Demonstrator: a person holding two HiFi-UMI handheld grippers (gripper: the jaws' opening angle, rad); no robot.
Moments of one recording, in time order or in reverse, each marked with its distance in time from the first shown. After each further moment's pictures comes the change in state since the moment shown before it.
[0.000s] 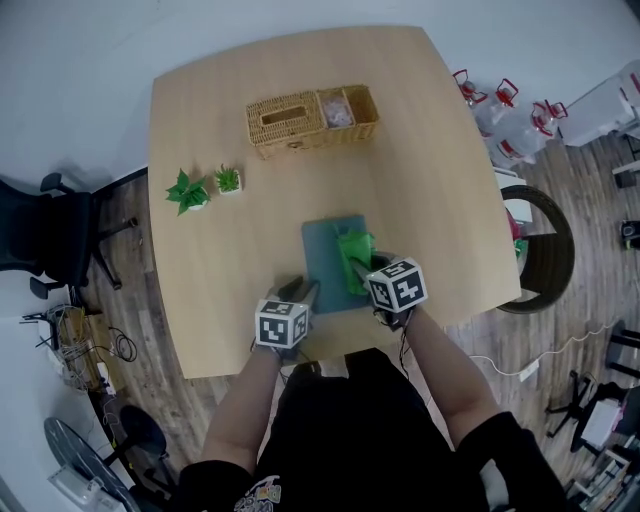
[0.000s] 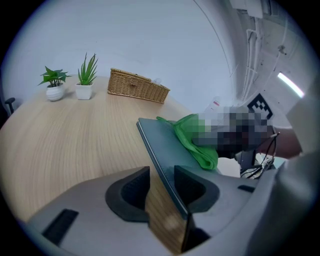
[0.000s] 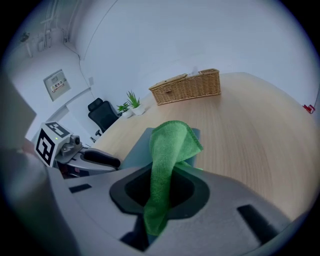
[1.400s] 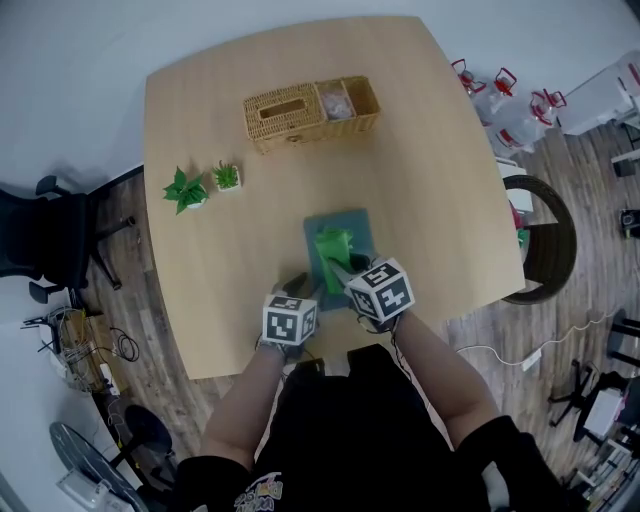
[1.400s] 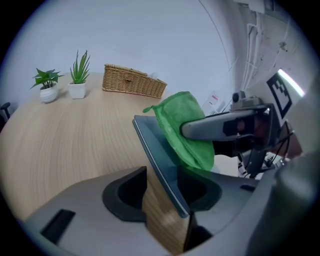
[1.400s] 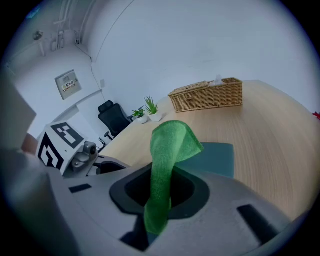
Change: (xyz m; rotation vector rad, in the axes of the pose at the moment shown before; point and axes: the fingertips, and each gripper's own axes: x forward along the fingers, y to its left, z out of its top) left arm 0.000 -0.009 0.000 0.029 0.073 -0.013; right arm 0.007 0.063 0.030 -0.072 -0.065 0.075
